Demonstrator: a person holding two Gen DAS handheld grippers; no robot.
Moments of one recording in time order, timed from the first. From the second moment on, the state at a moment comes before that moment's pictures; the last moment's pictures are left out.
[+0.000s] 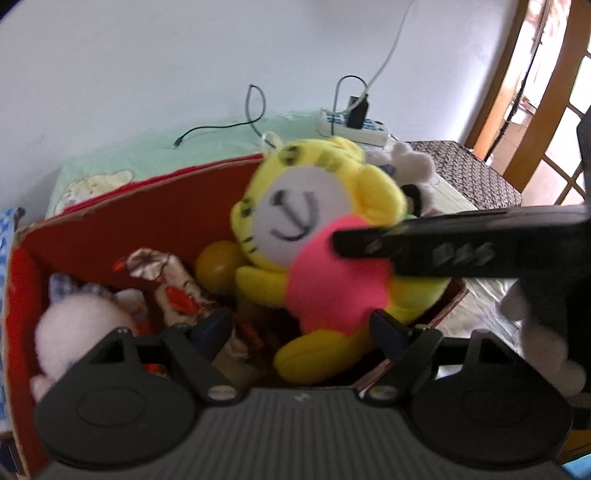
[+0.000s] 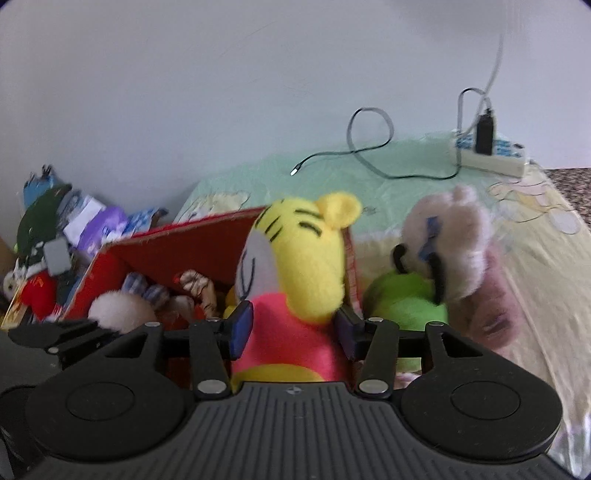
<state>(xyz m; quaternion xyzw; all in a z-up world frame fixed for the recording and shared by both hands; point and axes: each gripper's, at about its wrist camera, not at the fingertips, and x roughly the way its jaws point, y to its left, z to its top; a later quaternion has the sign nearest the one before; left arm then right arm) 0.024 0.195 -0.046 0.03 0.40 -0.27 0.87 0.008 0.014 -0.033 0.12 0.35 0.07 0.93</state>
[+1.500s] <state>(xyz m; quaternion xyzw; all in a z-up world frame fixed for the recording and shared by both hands) 0.000 0.107 0.004 0.06 0.40 -0.18 0.90 -0.044 -0.136 -0.052 0.26 0.33 0.02 0.91</state>
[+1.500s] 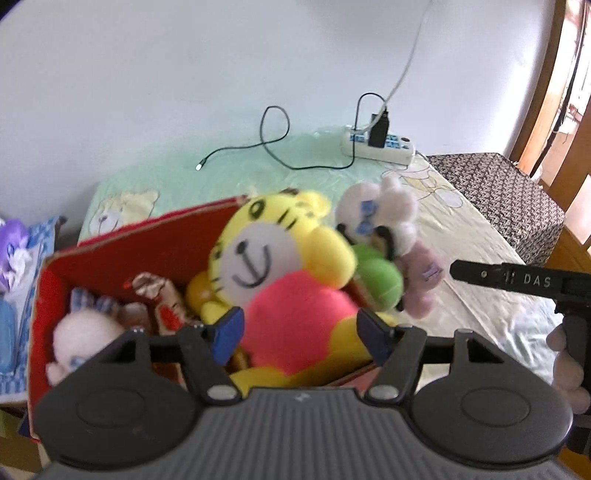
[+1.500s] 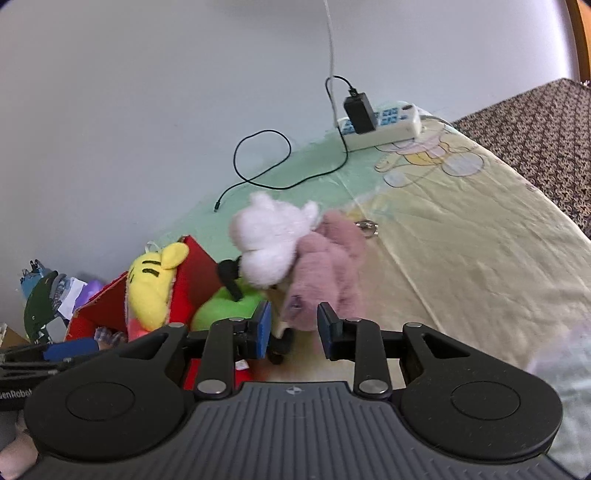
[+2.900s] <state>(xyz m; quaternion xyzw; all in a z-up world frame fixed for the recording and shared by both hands) -0.009 -0.049 -0.054 0.10 0.48 -0.09 0.87 -0.032 -0.230 -0.104 0.28 0.44 0.14 0.84</state>
